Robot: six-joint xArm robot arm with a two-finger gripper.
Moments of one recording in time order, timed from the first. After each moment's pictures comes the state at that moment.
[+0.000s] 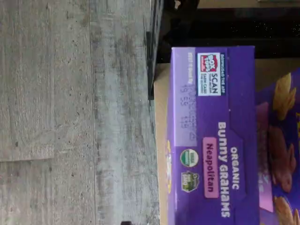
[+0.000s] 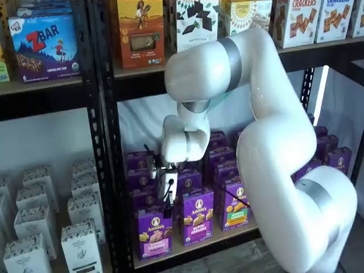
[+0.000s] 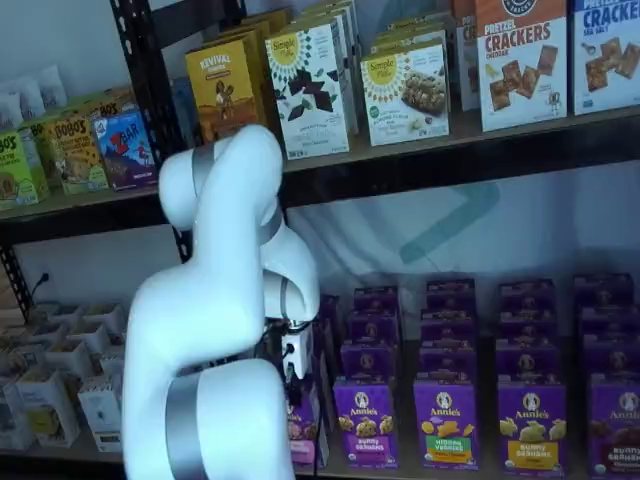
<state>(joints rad) 0.33 0.89 -1.34 0.34 0.39 -1.54</state>
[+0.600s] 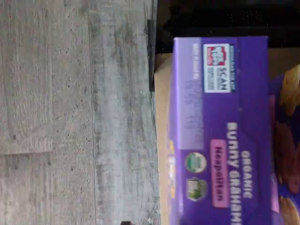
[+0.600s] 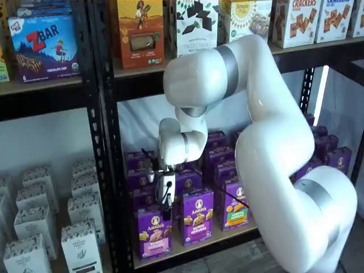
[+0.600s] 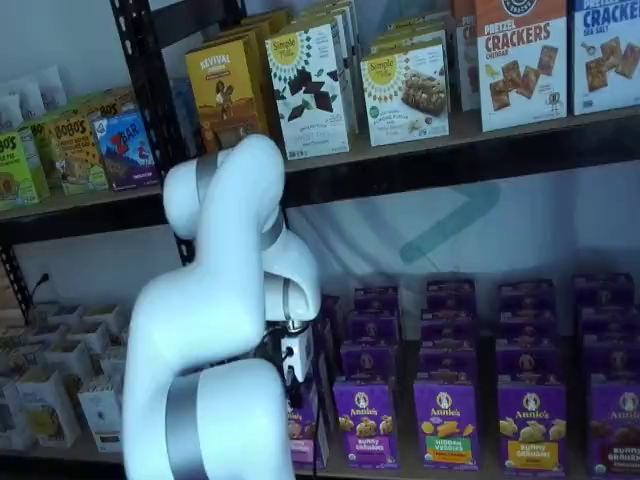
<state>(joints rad) 0.33 0.94 -1.41 0.23 0.43 -1.44</state>
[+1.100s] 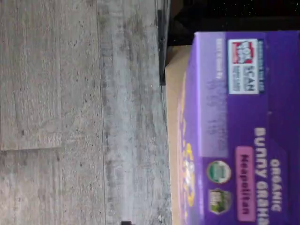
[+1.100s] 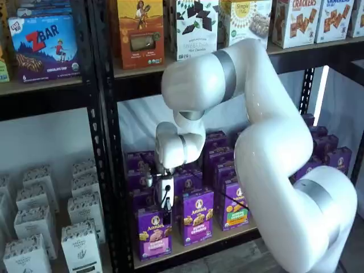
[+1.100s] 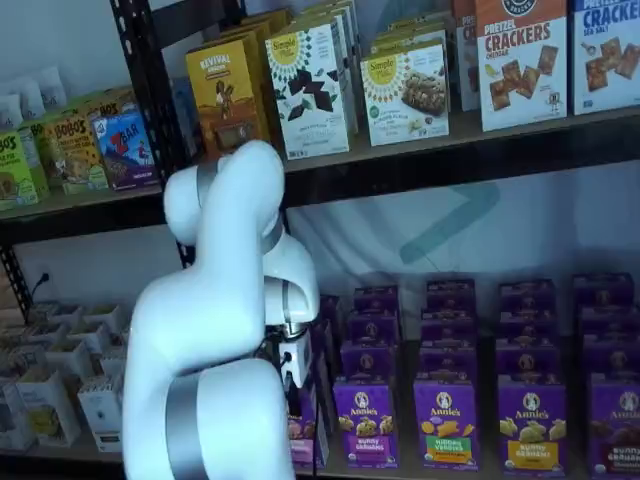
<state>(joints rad) 0.34 0.97 -1.44 0.17 0.46 -1.37</state>
